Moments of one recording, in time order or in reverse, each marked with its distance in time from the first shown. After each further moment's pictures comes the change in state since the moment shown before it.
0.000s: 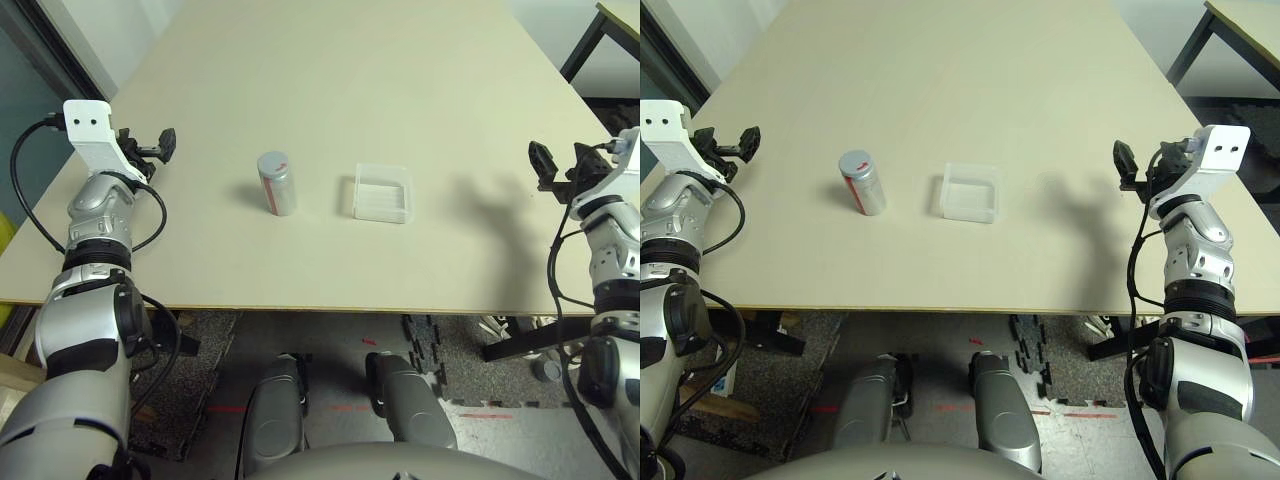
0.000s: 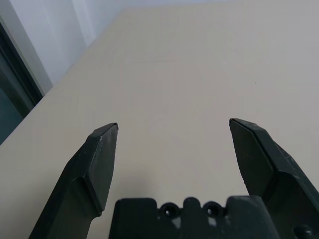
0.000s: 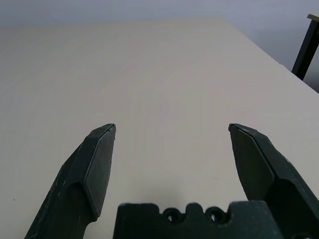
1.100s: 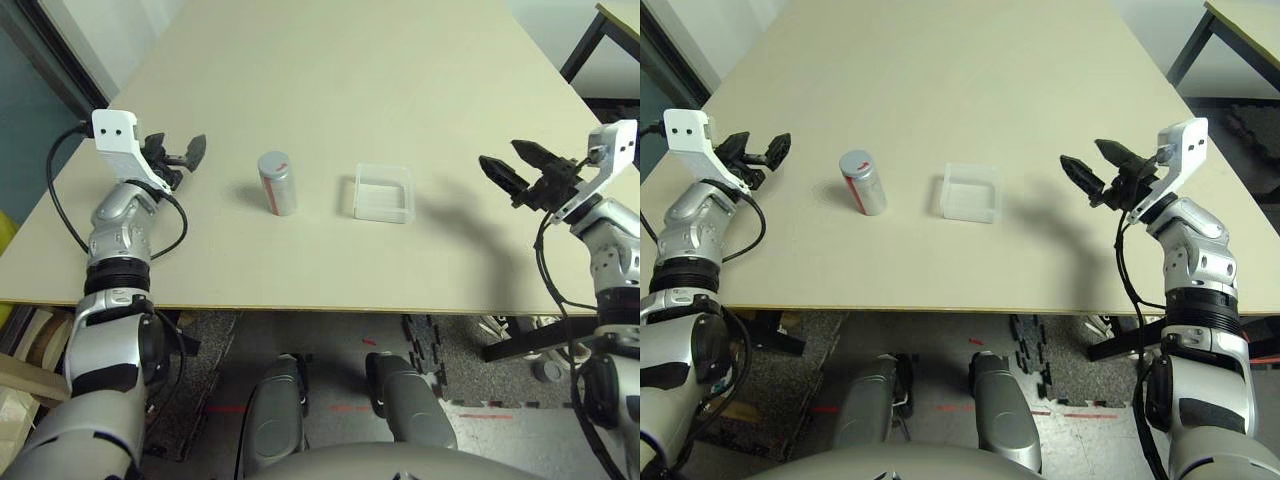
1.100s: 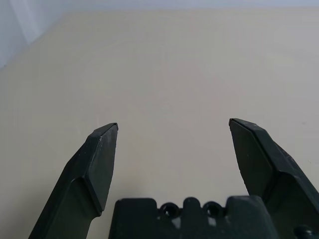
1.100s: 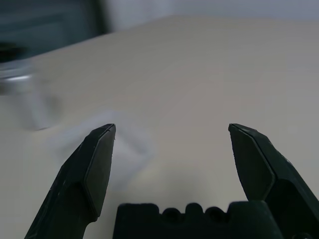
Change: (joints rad) left arm 0.235 -0.106 0.000 -0.473 -0.099 0.207 -0.088; right arm 0.122 -0.007 0.140 -0.389 0.148 0.258 0.547
